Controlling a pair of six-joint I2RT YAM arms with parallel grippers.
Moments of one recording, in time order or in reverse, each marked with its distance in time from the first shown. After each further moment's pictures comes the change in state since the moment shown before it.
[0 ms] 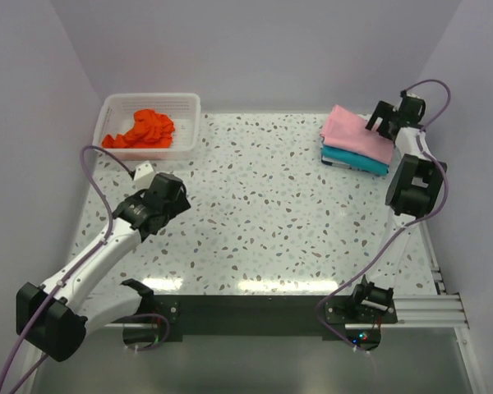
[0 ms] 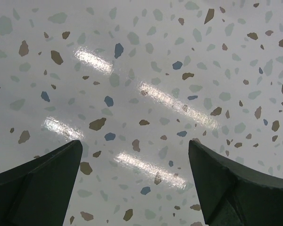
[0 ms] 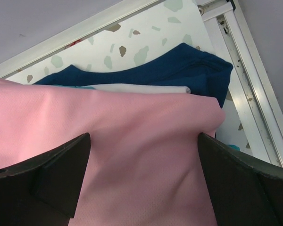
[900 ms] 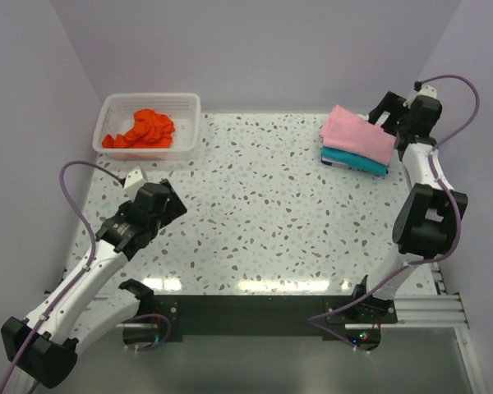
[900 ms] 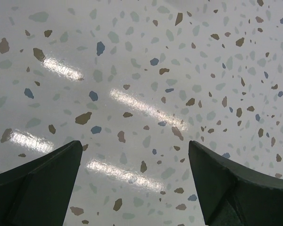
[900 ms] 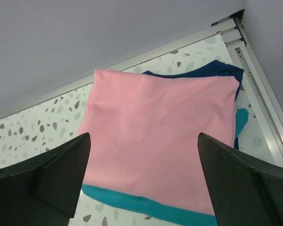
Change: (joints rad) left arm 0.000 -0.209 -0.068 0.018 0.074 0.000; right arm 0.013 -0.546 -0.531 0.255 -0.085 0.085
